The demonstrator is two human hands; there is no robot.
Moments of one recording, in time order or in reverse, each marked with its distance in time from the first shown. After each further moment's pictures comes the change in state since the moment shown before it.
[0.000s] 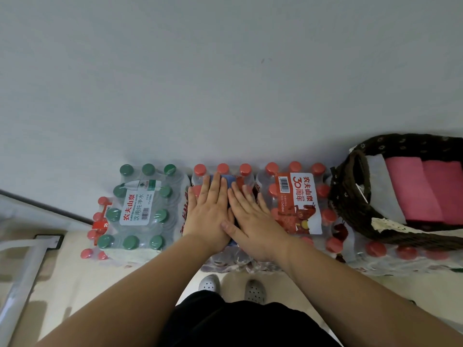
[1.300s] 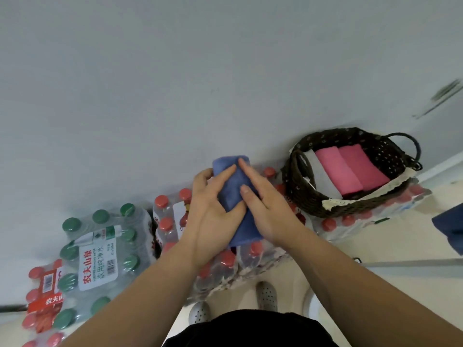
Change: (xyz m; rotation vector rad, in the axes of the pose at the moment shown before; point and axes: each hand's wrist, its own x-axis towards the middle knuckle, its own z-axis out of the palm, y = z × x) left_hand -0.002 0.037 -0.098 -1.103 0.205 0.357; right_hand -0.047 -0.031 -0.084 0.640 0.634 0.244
